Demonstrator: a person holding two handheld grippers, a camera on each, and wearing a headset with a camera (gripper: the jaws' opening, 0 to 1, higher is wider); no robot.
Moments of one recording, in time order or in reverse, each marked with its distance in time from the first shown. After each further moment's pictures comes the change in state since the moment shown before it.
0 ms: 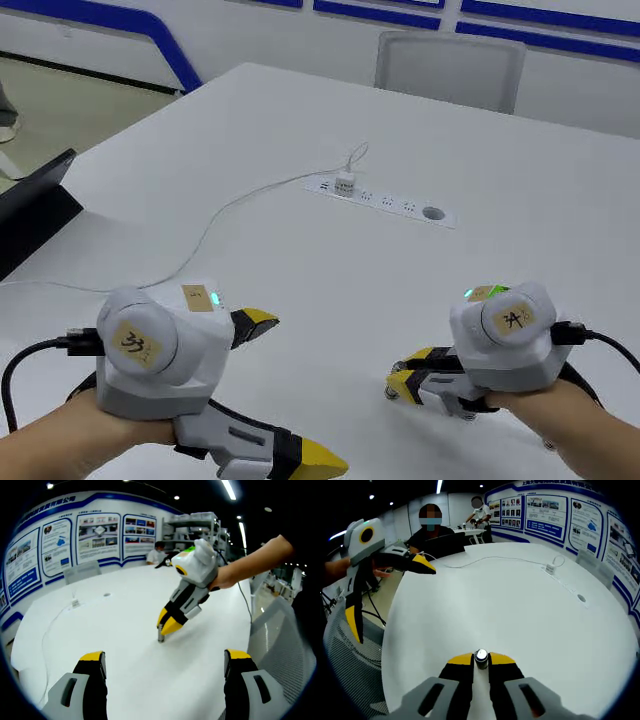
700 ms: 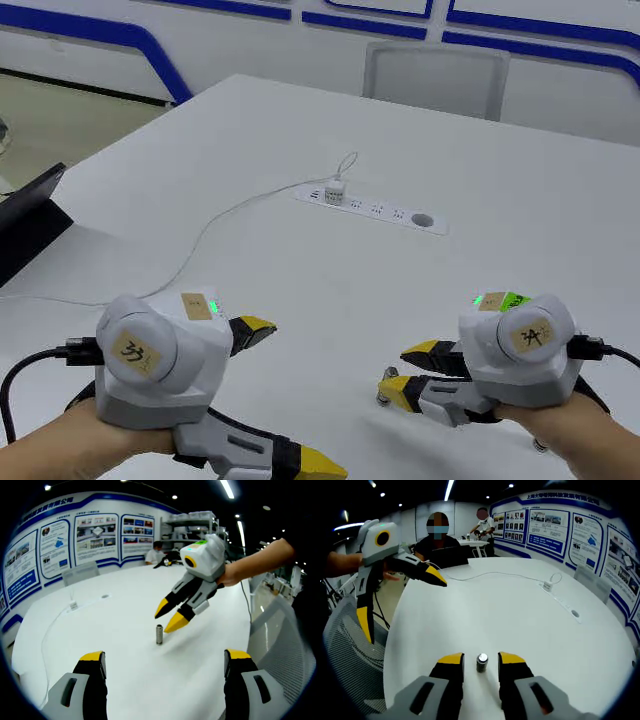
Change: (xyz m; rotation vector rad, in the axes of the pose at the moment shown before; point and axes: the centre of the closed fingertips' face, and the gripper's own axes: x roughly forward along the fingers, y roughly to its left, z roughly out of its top) left arm 0.004 -0.004 0.005 0.016 0.005 -0.006; right arm -0.028 0.004 0.018 -0.073 -0.118 -0.025
